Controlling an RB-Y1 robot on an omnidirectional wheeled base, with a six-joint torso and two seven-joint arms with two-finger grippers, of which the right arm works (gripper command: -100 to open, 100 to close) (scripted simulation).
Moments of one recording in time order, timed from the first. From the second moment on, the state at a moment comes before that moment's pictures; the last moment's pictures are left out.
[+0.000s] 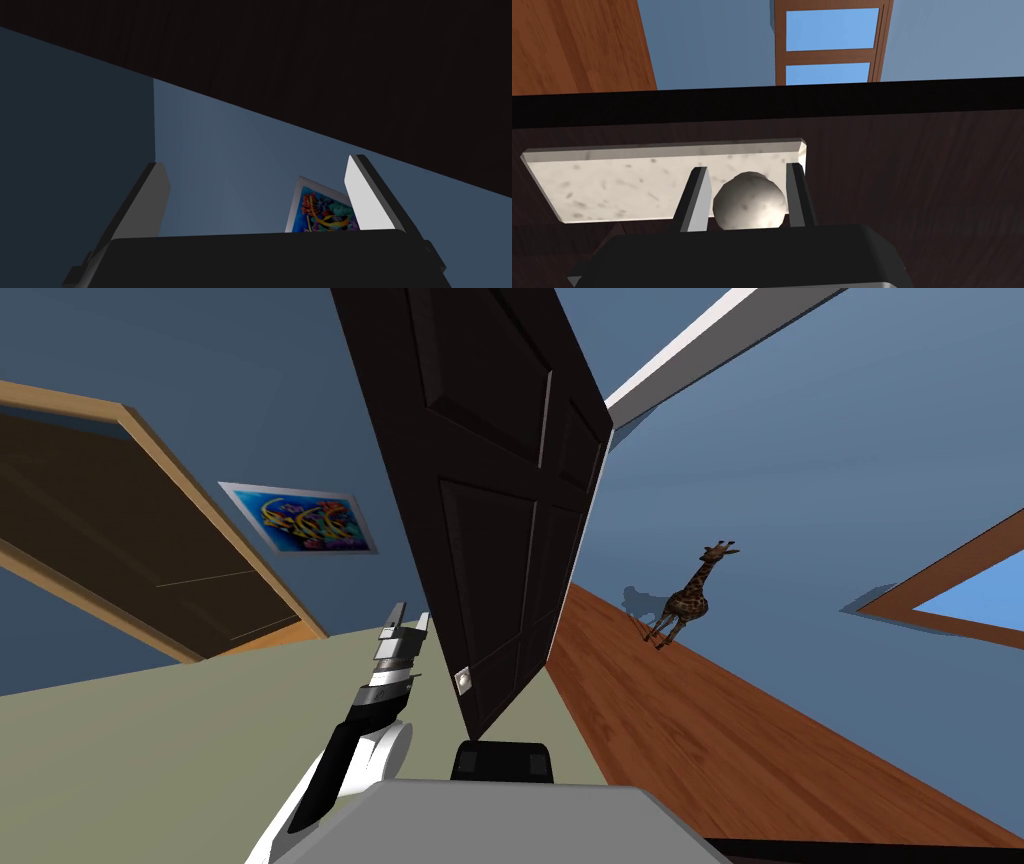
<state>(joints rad) 0.31 -0.35 -0.57 -0.41 -0.54 -1.04 -0.22</state>
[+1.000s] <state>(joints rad) 0.32 -0.36 -0.54 -0.42 -0.51 -1.06 -0.25</state>
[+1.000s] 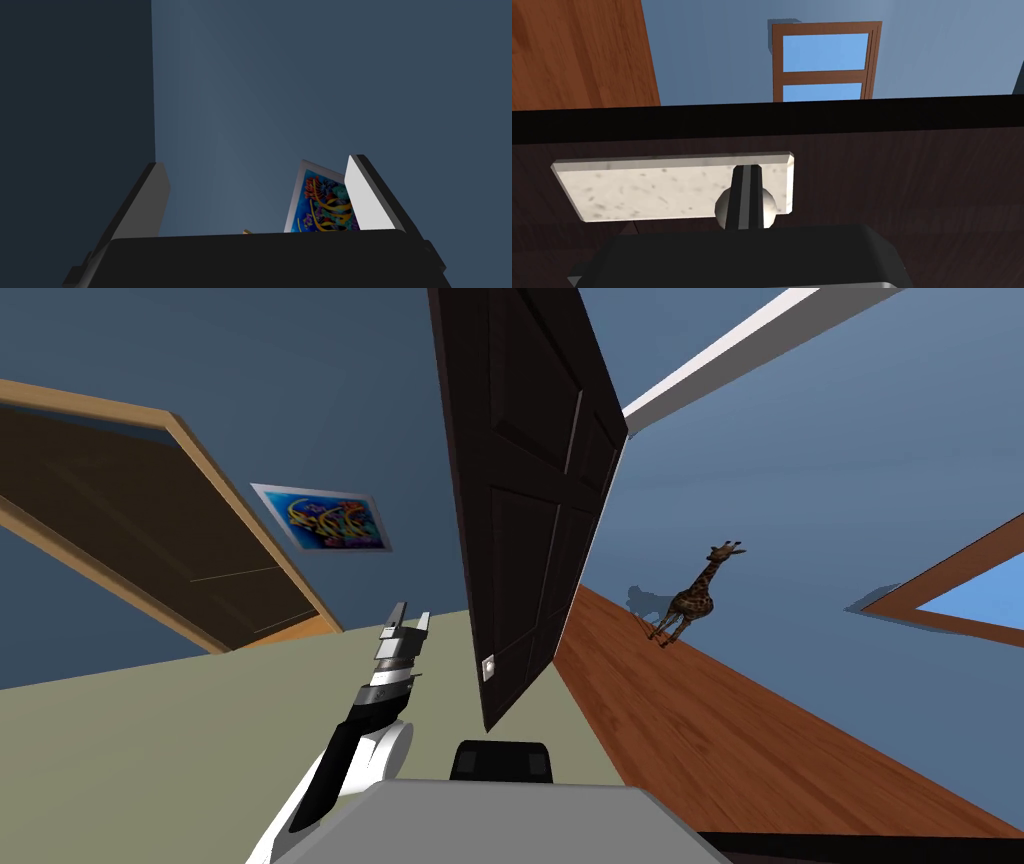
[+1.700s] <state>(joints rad) 0.35 -0.35 -0.52 -0.43 -0.50 -1.07 -0.27</state>
